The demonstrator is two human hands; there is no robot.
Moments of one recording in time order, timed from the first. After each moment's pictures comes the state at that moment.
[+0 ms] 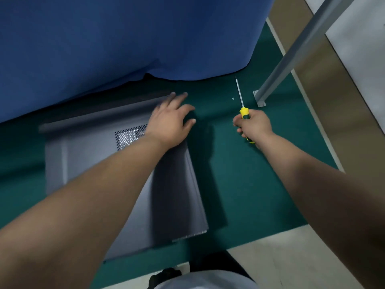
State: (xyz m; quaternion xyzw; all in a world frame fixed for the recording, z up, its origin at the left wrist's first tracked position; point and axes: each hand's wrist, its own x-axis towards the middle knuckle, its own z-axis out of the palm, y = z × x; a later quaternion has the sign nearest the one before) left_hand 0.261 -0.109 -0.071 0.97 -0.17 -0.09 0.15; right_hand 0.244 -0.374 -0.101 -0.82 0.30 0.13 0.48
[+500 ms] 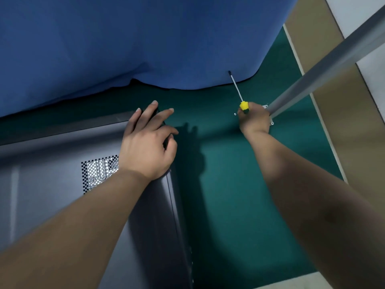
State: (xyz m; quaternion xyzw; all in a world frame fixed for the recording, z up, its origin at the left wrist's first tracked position) left_hand 0.281 -0.112 -0.093 0.98 -0.13 0.03 0.15; right_hand 0.372 -0.404 -0.189 -0.94 0.24 0.08 0.24
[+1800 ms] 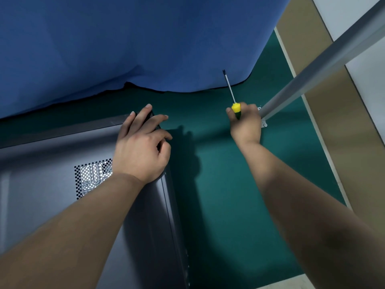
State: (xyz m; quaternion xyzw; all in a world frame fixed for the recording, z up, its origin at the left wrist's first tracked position) left_hand 0.281 -0.114 -0.090 0.98 -0.12 0.04 0.16; right_hand 0.352 -0.387 -0.175 -0.94 0.20 0.00 0.27
